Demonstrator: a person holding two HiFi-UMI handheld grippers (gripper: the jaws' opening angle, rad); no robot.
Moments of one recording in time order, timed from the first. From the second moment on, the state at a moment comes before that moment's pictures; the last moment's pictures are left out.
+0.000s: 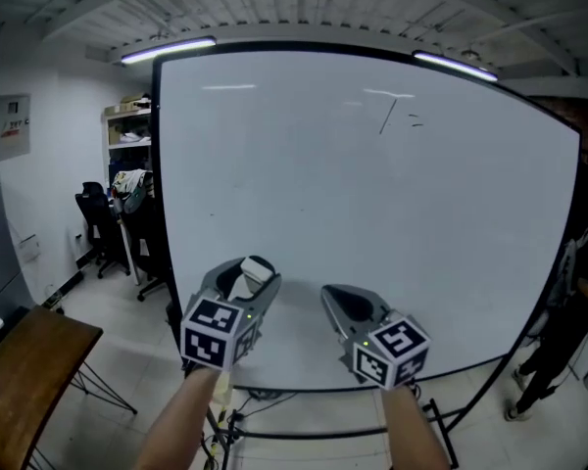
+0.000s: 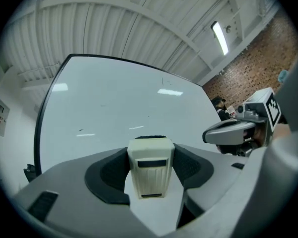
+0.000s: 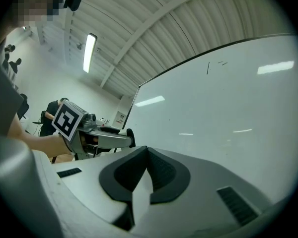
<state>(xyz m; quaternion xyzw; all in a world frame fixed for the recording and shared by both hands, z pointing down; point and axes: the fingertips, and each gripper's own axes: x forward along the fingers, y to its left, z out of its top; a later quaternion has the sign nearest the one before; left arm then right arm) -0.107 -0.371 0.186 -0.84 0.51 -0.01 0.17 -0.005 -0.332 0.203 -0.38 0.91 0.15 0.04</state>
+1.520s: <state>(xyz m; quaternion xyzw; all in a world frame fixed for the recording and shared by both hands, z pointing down) 0.069 -0.379 -0.096 -0.79 0.52 0.06 0.32 0.114 -0.308 0.106 -0.39 0.89 0.24 0.05</state>
